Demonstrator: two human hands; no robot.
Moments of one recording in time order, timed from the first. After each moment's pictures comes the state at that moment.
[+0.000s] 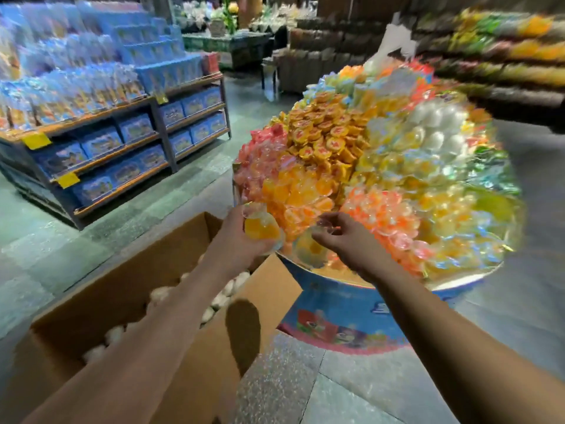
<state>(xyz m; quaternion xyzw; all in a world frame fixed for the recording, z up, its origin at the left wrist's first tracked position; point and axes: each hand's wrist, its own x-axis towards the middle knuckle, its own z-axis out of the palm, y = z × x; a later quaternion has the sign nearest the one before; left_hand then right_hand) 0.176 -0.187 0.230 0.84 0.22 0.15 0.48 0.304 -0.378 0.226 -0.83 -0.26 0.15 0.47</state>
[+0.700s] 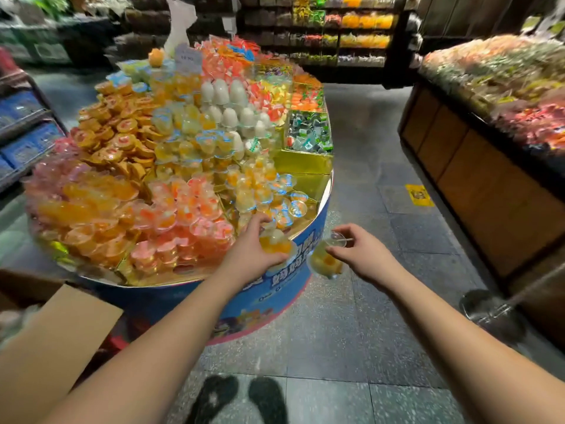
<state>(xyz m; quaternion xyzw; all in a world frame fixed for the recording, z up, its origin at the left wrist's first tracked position) 0.397 -0.659 0.185 0.90 0.02 -0.01 0.43 0.422 -0.889 0.186 -0.90 -0.04 0.07 0.42</state>
